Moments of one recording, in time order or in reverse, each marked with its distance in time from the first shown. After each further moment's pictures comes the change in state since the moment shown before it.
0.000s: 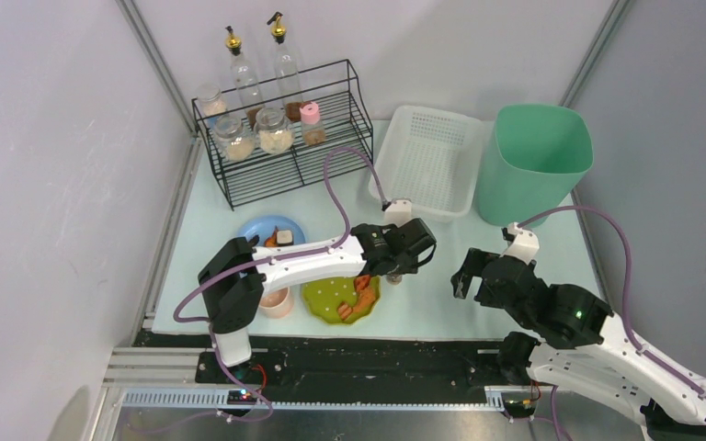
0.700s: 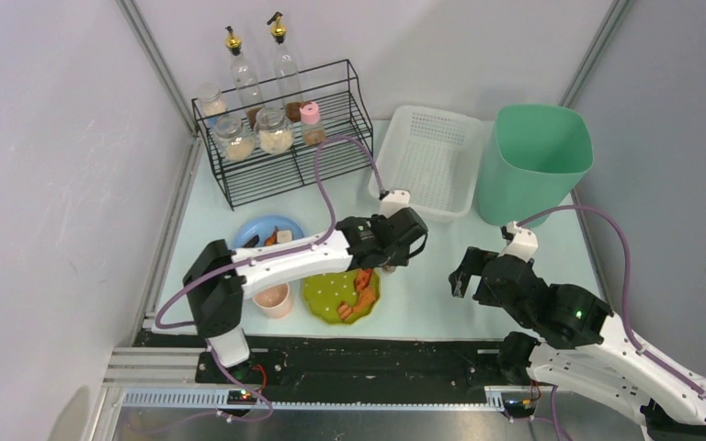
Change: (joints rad) left arm 0.027 -0.050 -0.002 -0.002 0.000 0.136; right arm 0.000 0.000 -0.001 0.027 -0.007 -0.010
